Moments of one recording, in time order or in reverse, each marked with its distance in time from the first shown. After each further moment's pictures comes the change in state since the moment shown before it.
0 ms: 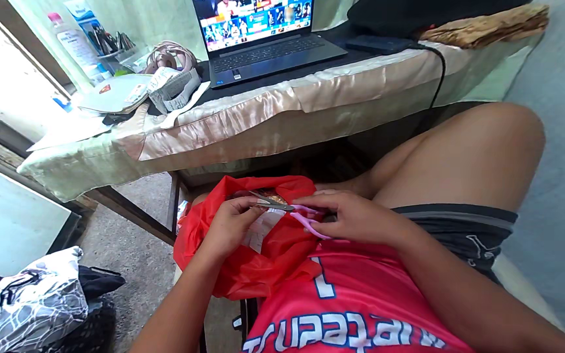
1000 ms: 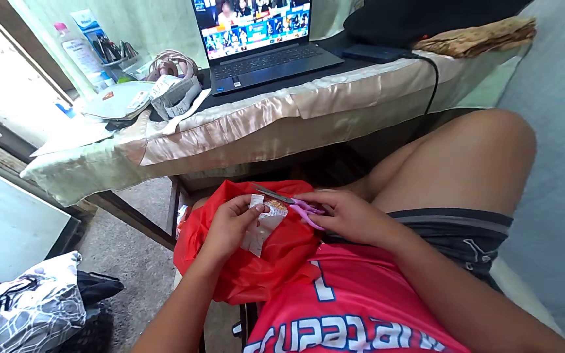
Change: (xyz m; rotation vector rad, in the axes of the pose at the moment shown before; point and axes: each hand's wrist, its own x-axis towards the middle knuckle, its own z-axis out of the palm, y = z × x) left_hand 0.003 0.000 0.001 -0.108 0.025 0.011; right_hand 0.005 0.004 0.004 0.025 0.132 0.037
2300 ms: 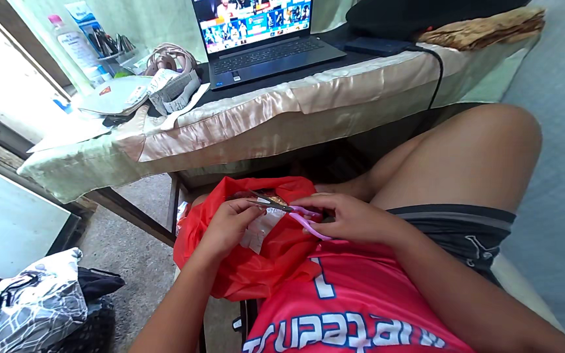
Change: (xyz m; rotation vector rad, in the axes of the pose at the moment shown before) left_hand -0.003 0.003 -0.003 -0.044 -0.064 -0.064; right_hand -0.002 0.001 0.000 0.134 -0.168 -0.050
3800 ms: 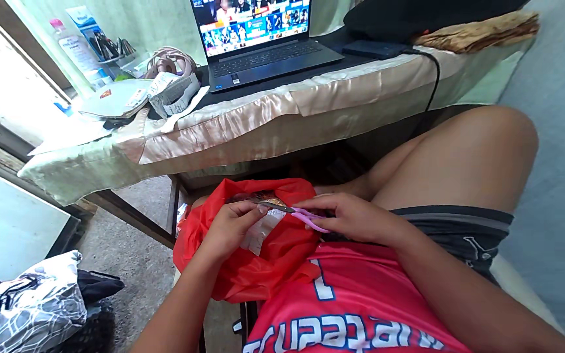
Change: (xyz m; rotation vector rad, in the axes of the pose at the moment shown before) left_hand 0.000 -0.002 0.000 0.090 -0.010 0.031; right_hand -0.002 0.001 -0.005 -0.027 0.019 0.050
